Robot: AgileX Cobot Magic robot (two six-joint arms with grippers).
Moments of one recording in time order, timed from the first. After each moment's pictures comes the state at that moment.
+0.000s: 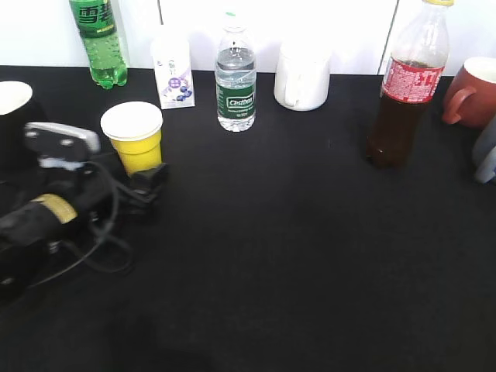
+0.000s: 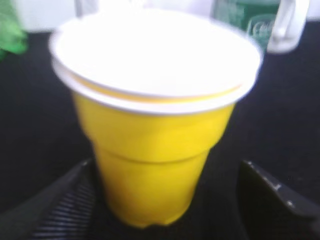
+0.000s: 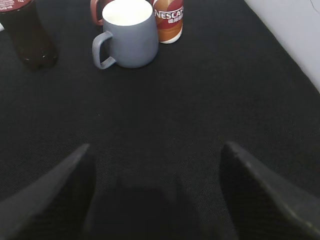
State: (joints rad) left arm -0.43 2.01 -0.52 0.01 -1.15 -0.10; right arm 0.11 -0.01 -0.51 -0.25 1.06 0.29
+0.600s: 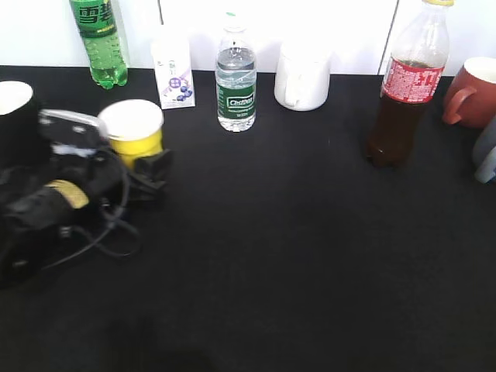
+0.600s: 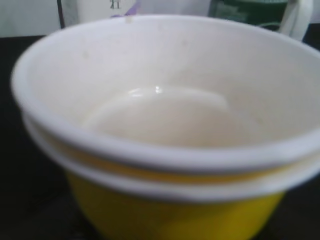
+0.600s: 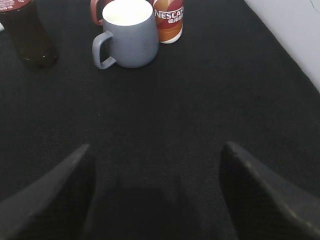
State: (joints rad) left arm -0.42 2.01 -0.58 0.07 -1.12 -0.12; right arm 0.11 -0.01 -0.51 -0.25 1.06 0.29
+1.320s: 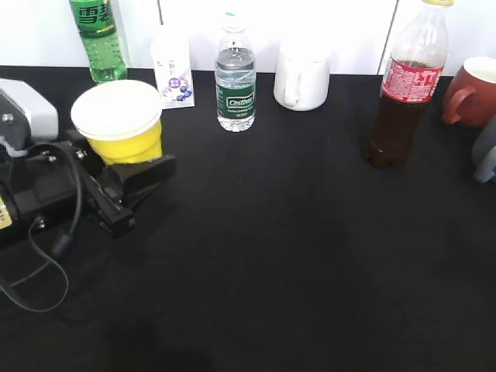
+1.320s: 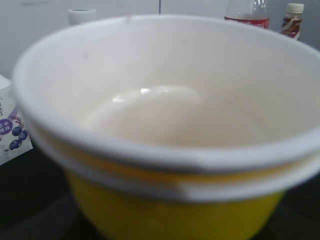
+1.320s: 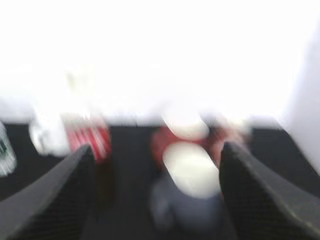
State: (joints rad) left arm -0.42 1.55 -0.36 0.47 -0.96 -0.25; right arm 0.11 0.41 -0.53 -0.24 0.26 0.26
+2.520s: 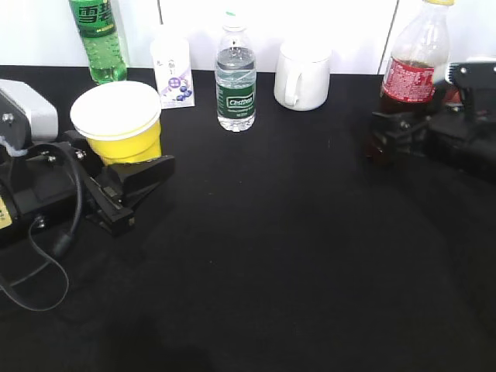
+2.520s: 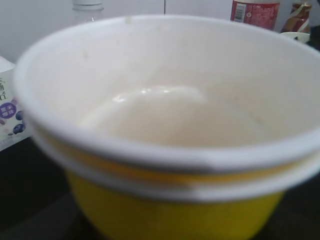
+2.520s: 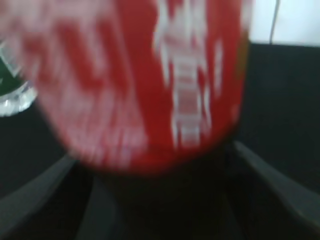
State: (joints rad) left arm -0.42 1.55 -0.36 0.46 -0.96 -0.25; right arm 0.11 1.85 -0.65 -0.39 -0.86 0.33
